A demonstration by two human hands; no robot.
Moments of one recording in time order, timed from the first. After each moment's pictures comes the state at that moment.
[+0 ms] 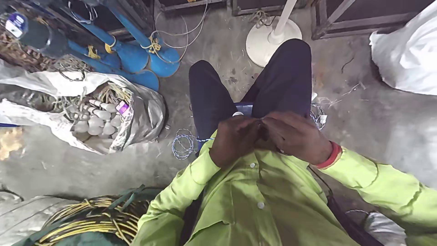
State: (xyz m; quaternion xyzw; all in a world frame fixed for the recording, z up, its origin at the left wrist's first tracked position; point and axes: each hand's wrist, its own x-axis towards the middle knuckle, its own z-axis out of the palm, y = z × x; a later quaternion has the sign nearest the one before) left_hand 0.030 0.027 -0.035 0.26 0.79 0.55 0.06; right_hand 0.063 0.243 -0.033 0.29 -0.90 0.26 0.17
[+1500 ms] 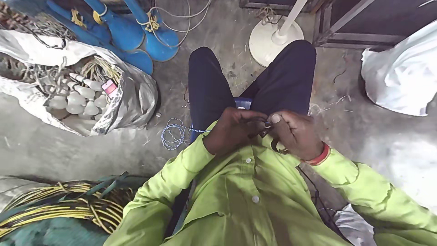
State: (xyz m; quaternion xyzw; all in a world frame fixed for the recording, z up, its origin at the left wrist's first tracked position) left_hand 0.023 0.026 -0.028 0.18 0.60 0.73 0.27; right_hand 0.062 0.248 -0.031 0.19 -0.90 0.40 0.06
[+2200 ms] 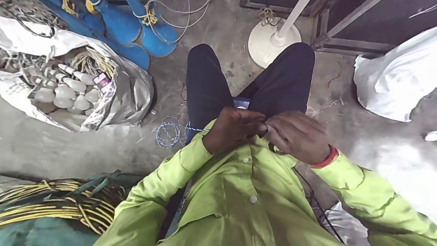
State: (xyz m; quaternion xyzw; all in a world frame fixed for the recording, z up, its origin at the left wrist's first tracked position) left_hand 0.023 0.030 -0.030 0.16 0.62 0.73 0.25; right_hand 0.058 0.254 -0.020 0.33 -0.89 0.25 0.19
